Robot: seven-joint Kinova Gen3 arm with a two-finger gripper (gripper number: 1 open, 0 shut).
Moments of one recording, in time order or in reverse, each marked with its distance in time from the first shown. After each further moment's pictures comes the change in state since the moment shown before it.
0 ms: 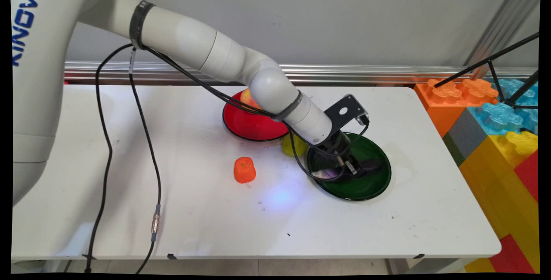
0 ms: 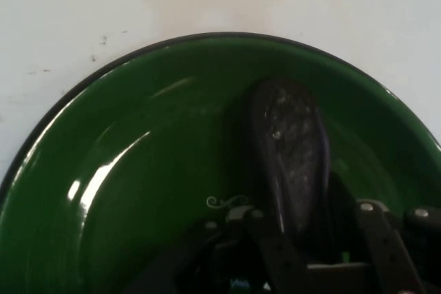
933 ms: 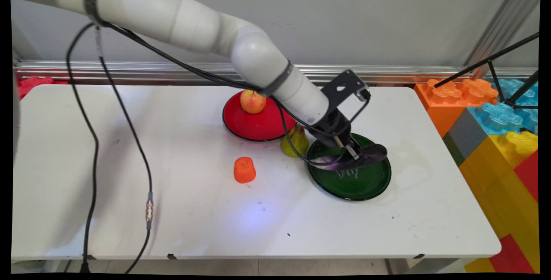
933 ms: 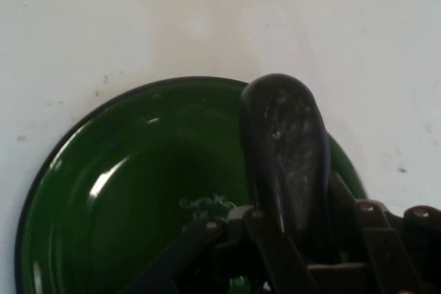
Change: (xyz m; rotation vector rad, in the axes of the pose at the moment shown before) arm 0.024 0.020 -0.073 -0.011 0.024 -0.020
